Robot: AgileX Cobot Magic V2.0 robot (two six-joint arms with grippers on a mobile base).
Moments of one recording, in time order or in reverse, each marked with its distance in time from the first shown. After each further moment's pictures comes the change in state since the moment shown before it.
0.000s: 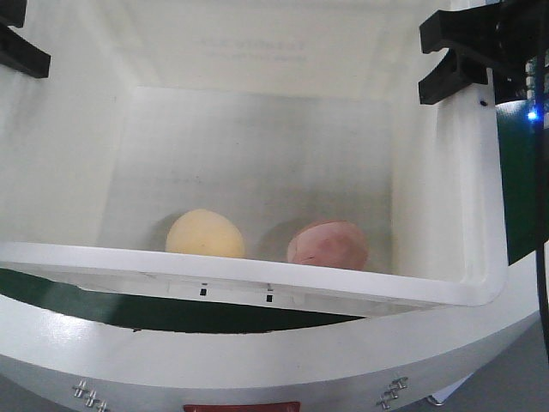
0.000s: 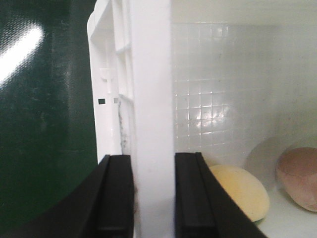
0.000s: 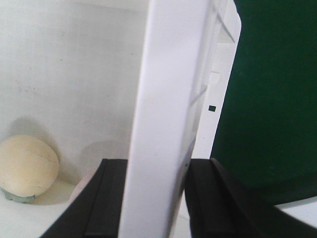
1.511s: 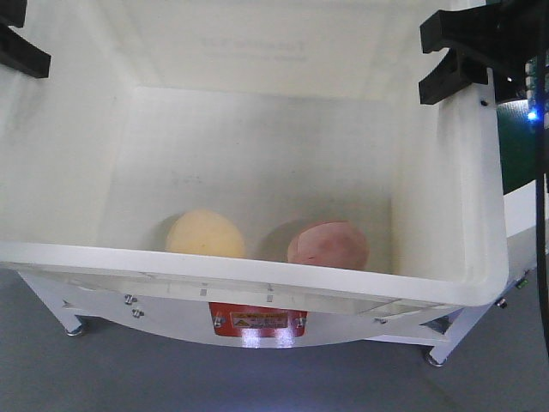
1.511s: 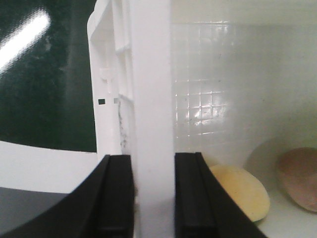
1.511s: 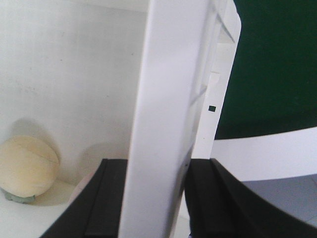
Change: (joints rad) left arm 0.000 0.000 0.000 0.000 0.000 0.000; right arm 0.000 0.000 0.000 0.000 0.000 0.000
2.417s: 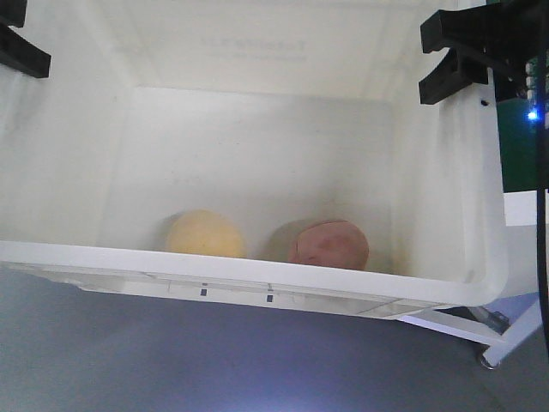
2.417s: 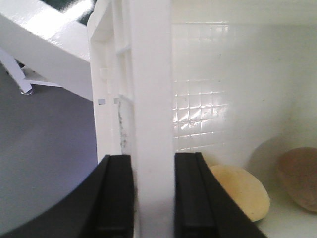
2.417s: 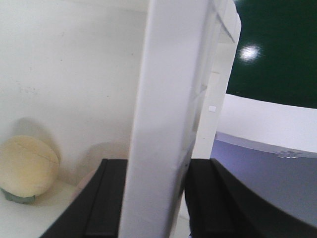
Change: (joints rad) left arm 0.000 0.000 0.000 0.000 0.000 0.000; right arm 0.000 0.000 0.000 0.000 0.000 0.000
